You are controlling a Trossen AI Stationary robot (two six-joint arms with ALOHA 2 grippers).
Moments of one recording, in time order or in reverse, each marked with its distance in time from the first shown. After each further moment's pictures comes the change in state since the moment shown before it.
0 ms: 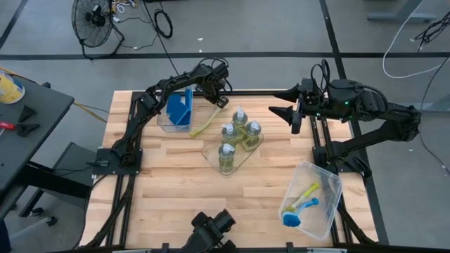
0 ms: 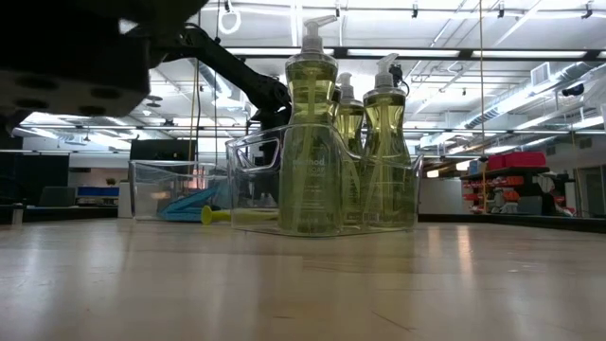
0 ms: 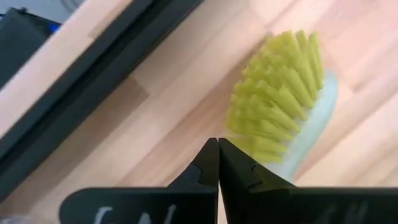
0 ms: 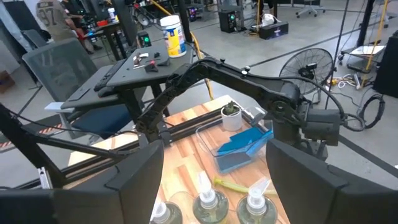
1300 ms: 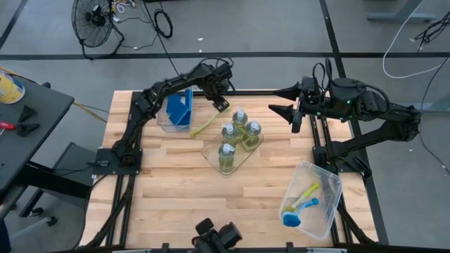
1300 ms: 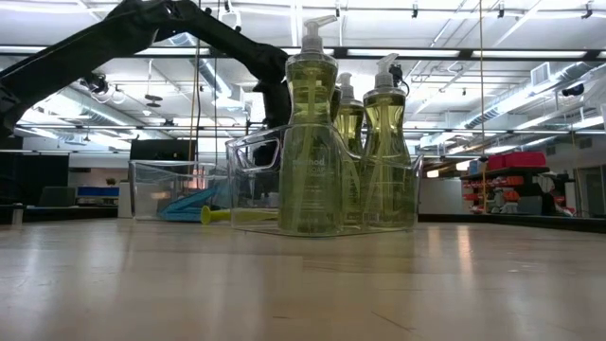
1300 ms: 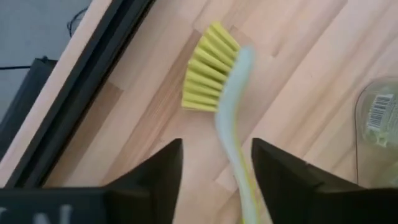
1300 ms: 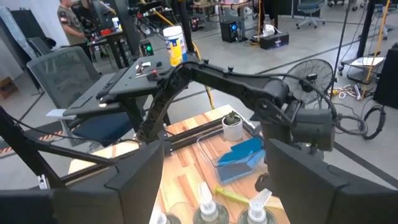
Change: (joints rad) left arm -0.078 -0.116 0.001 -0.071 -0.051 0.141; right arm 0.000 0.000 0.000 0.042 0.002 -0.026
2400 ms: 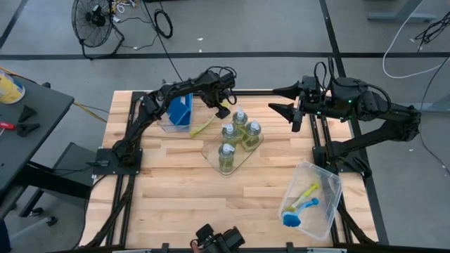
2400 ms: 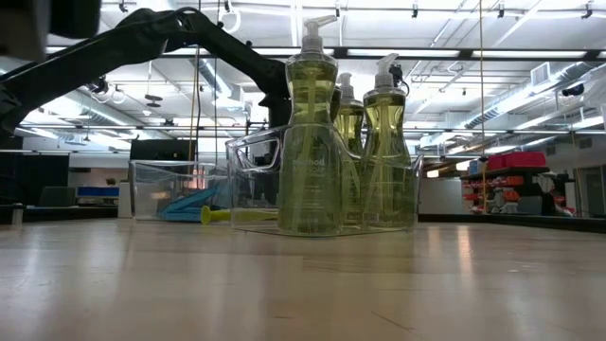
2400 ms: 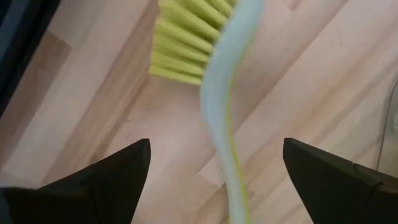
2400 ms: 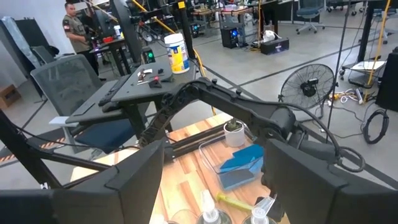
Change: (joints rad) left arm -0.036 0.082 -0.001 -0.054 0.000 -0.085; right arm 0.000 0.000 0.000 0.030 0.002 0.003
